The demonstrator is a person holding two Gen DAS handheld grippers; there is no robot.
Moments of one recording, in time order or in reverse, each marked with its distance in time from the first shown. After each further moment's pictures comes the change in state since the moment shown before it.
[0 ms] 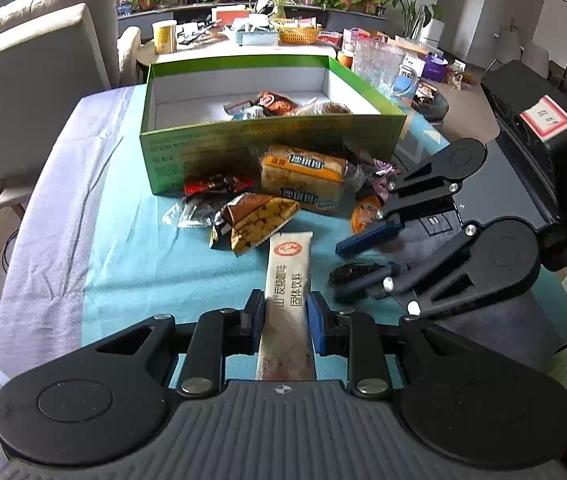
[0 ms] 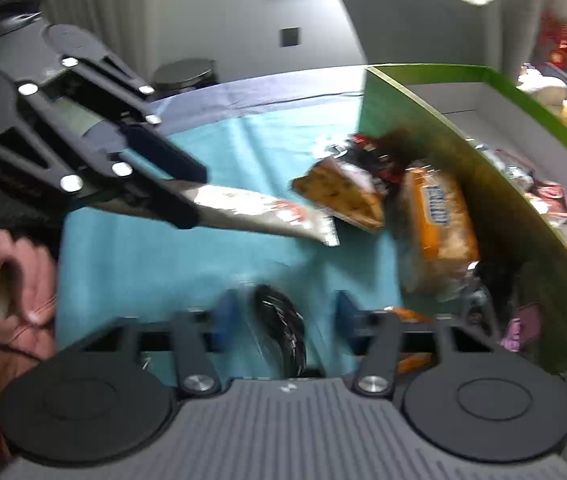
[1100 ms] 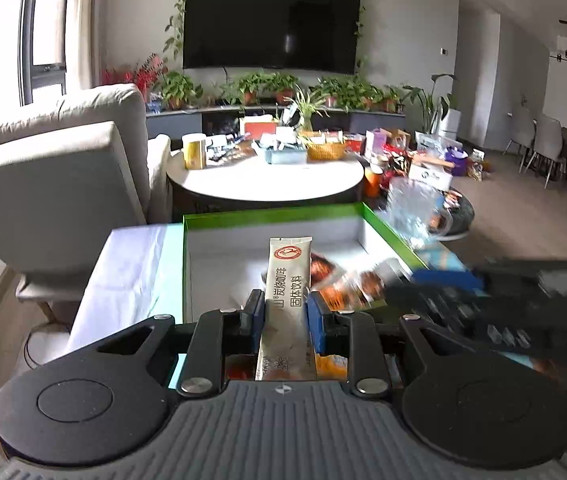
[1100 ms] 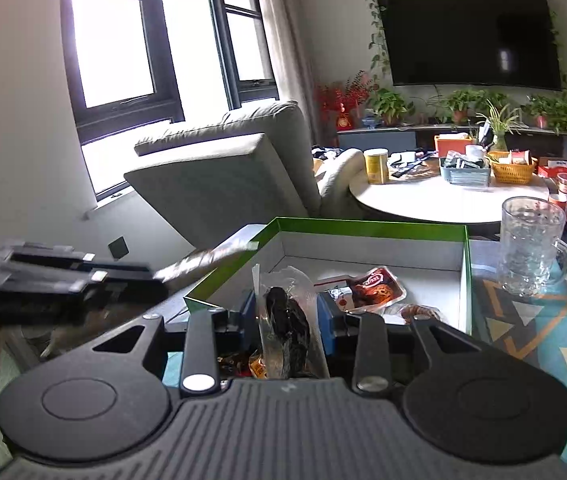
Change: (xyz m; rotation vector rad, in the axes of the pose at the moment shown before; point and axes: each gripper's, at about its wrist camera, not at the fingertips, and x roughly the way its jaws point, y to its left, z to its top) left arm -0.006 0.018 0.094 -0.002 -0.323 0.088; right arm -0.074 -0.026 0.015 0.544 -0.530 -0.411
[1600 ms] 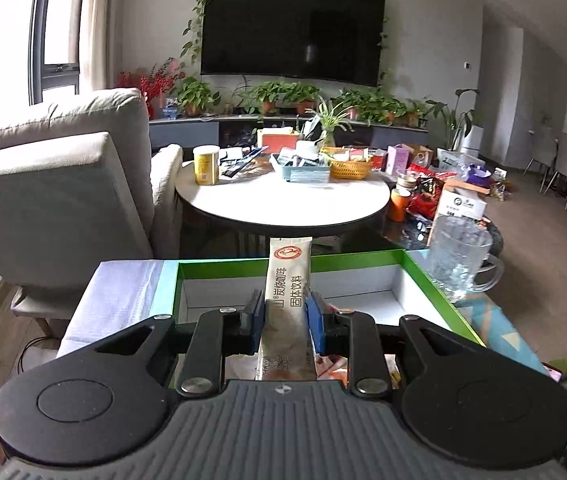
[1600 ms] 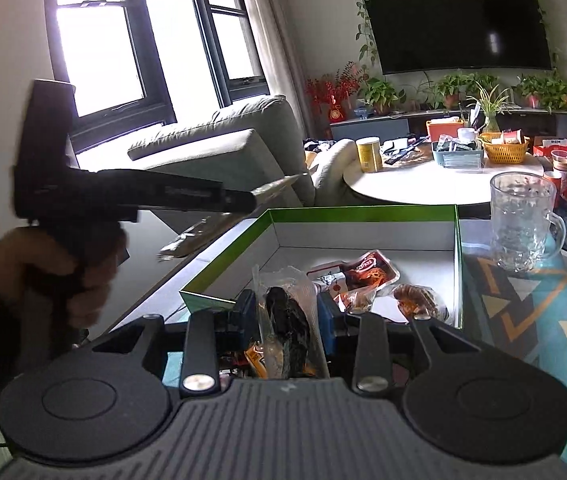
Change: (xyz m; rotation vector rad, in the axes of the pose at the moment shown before) left arm 0.088 0.010 0.038 -0.045 -0.026 0.054; right arm -0.002 -0.009 -0.004 0.059 0.014 0.002
